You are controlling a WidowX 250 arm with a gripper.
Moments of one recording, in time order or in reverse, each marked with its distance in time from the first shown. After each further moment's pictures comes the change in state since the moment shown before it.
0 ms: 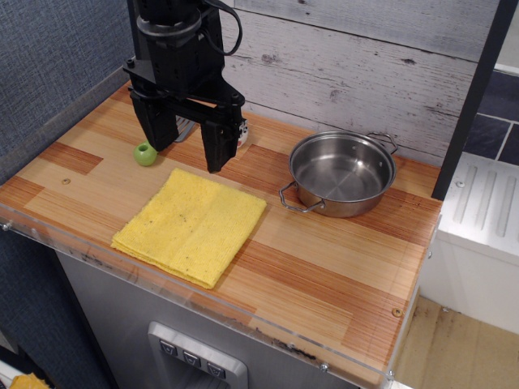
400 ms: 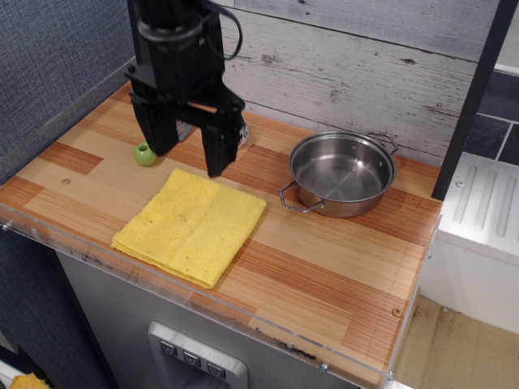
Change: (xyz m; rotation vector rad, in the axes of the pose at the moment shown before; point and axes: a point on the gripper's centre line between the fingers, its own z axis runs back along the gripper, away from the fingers) arm -0.001 -0.002 -0.009 -0.015 0.025 0.002
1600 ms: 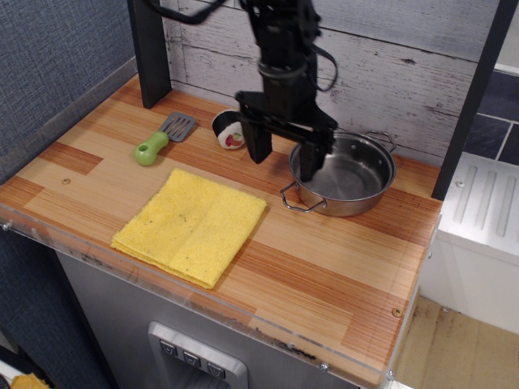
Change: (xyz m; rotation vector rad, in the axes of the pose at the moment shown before) arm 0.084 -0.041 -0.078 -0.023 0.003 -0.044
